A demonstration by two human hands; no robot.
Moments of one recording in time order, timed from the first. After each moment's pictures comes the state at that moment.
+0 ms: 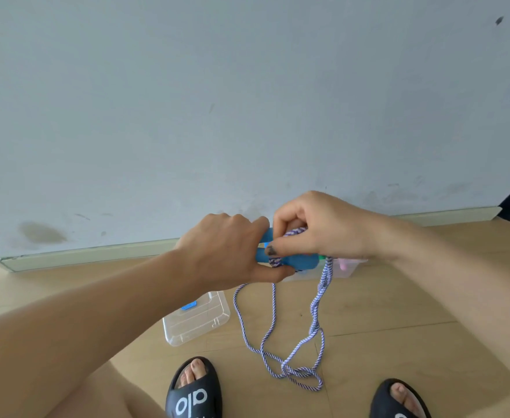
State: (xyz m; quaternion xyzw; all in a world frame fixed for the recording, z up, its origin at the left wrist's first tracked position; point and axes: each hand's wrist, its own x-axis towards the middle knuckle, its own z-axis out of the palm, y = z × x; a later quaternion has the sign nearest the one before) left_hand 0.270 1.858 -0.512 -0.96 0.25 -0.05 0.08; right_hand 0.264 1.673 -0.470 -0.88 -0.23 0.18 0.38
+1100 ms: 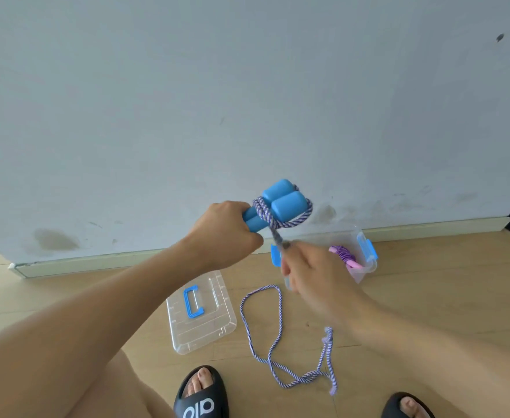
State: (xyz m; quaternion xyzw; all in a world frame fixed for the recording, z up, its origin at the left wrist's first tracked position) left_hand 0.295 1.871 -0.502 -0.96 0.11 0.02 -0.25; right_hand 0.225 1.702 -0.539 -0.88 -0.04 0.03 0.48
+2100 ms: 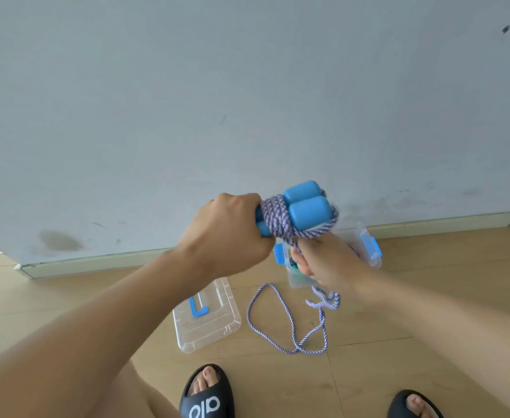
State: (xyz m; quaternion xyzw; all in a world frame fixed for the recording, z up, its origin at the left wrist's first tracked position) left_hand 0.274 1.869 -0.486 -0.96 0.19 -0.09 -0.17; right_hand 0.276 1.683 -0.560 -0.87 -0.02 0.13 0.48
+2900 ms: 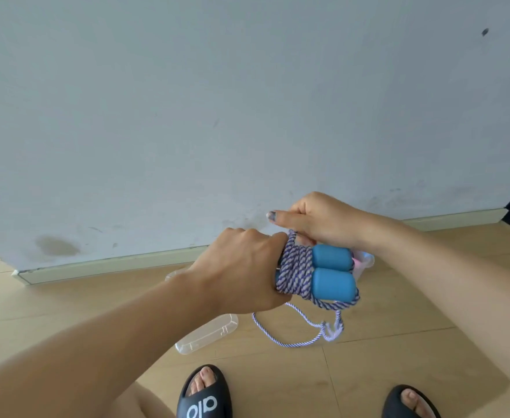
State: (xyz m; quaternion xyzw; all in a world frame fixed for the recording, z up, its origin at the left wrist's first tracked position) left_hand 0.243 1.849 -0.507 -0.92 0.36 -0.13 -0.02; right_hand 0.288 1.666 -0.490 -0.90 -0.16 0.12 0.39
